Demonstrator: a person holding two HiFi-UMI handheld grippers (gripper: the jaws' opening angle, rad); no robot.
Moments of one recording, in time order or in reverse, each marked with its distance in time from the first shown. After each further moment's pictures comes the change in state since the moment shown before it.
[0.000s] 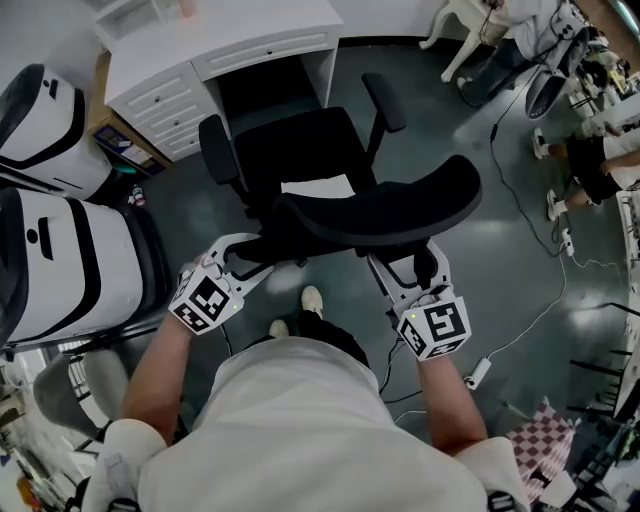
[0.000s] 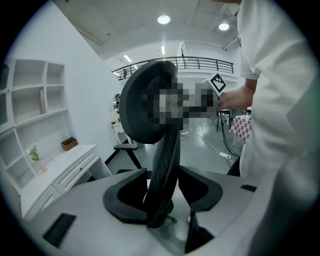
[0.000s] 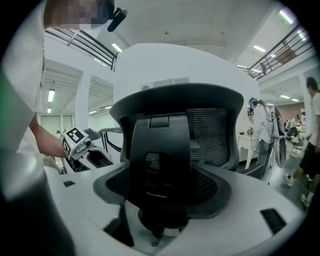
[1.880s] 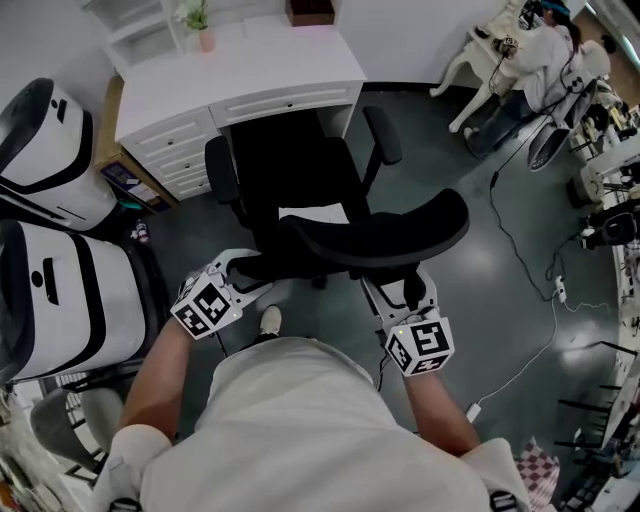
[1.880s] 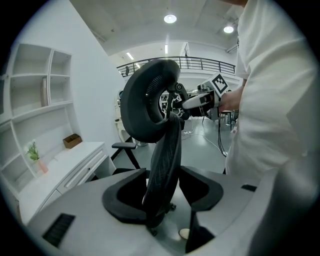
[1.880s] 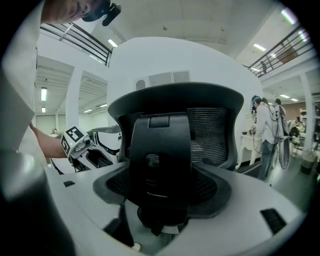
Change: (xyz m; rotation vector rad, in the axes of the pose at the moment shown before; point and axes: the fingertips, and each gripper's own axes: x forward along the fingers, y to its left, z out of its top) left arm 0.008 0.154 -0.026 -0.033 0.014 -0.030; right arm 0.148 -0.020 0.037 0.010 0.030 -0.027
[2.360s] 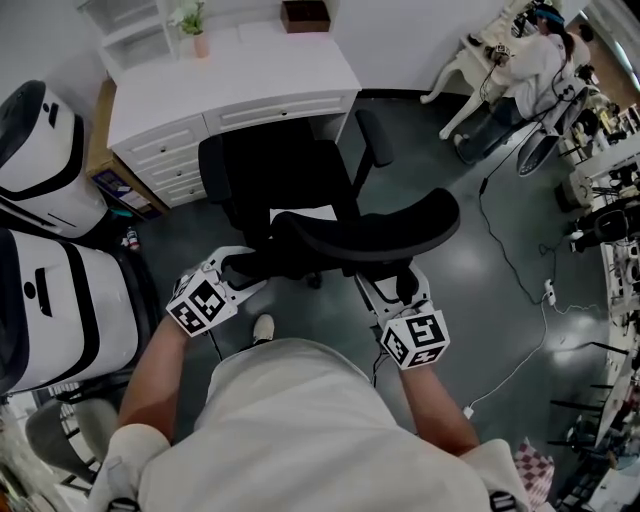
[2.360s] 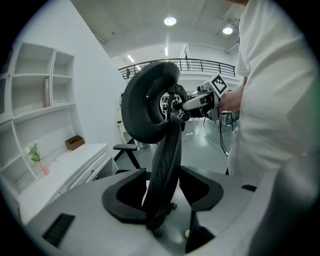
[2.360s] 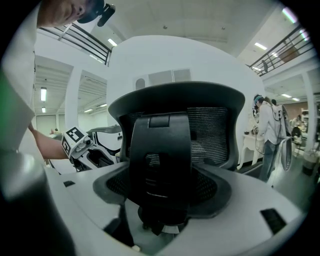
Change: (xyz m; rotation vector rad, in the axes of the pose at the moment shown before) left arm -0.001 0.036 -0.003 0.010 -0.026 0.012; right arm 0.033 -0.001 0.009 0.003 0.004 0.007
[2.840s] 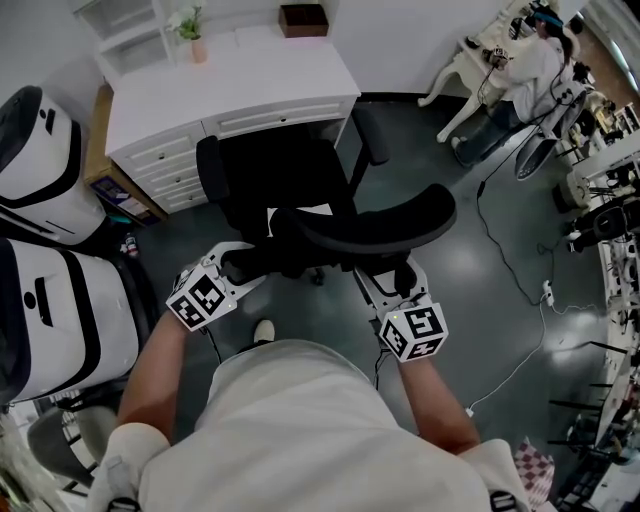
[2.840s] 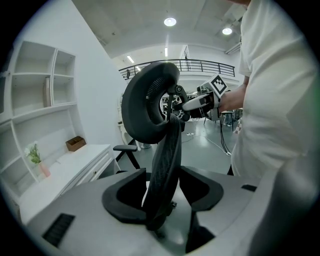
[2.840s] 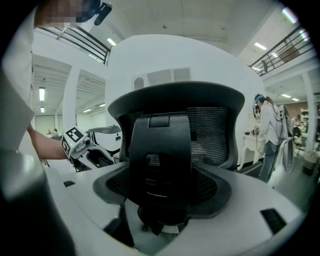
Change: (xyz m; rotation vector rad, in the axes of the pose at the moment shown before) left arm 0.005 0.031 -0.002 0.003 -0.009 -0.002; right arm 0.029 -0.008 0.009 0.003 0.001 -0.007
